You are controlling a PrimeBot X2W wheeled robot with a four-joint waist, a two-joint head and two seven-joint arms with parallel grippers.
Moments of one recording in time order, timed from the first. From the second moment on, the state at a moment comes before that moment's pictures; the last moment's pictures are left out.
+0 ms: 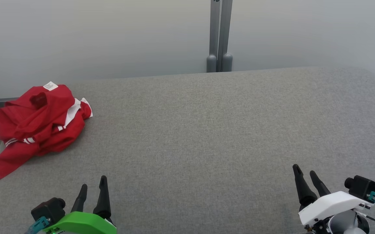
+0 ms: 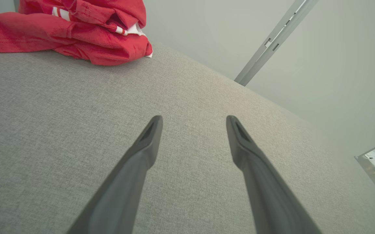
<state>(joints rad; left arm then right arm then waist) -0.01 0.11 -0.15 0.32 -0.70 0.00 -0.13 0.00 -0.04 -0.03 0.25 0.64 0.13 0.00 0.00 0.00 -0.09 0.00</state>
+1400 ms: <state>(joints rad) 0.03 0.16 -0.19 0.29 -0.39 0.06 -0.18 0.00 -0.05 0.05 0.26 0.23 0.13 0.02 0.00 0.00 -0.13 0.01</state>
